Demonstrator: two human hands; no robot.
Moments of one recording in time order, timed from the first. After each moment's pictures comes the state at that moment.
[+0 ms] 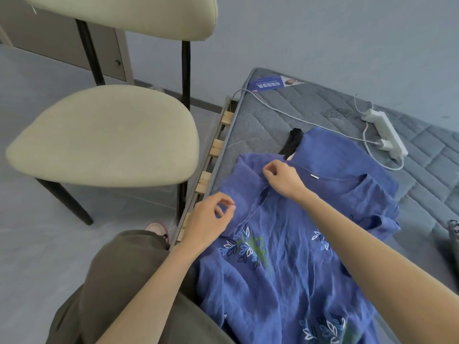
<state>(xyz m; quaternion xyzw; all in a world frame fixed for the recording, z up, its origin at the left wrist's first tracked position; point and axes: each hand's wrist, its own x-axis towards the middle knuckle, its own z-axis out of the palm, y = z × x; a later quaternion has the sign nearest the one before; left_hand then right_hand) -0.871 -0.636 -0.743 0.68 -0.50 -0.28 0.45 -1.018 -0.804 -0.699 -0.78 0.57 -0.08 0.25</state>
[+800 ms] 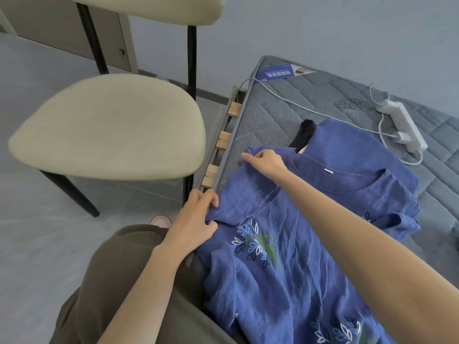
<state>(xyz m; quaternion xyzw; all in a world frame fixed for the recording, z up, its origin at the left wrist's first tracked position) -0.834 -0.611 -0.749 0.72 -0.57 -0.28 0.28 -0.955 -0.816 -0.717 -0.73 0.60 -0.05 0.32</state>
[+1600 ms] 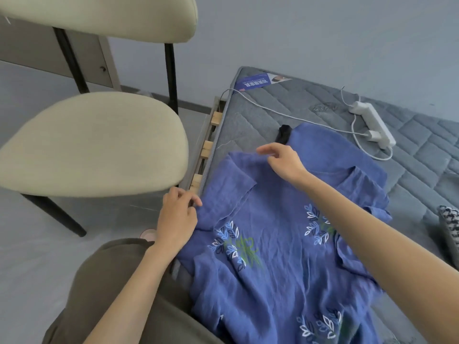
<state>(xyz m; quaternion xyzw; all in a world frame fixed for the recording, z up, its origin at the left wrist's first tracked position) -0.838 -0.634 -0.744 0.76 -0.50 -0.20 0.36 -1.029 -0.816 -0.661 -0.77 0.54 -0.16 0.29</state>
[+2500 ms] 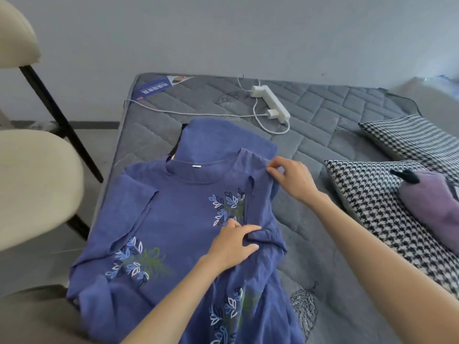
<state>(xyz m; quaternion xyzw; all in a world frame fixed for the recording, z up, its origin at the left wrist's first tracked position) -1.110 -0.680 -0.743 0.53 -0.74 -0.40 0.12 -1.296 -0.785 -0.653 -0.75 0.63 -0.19 0.08</state>
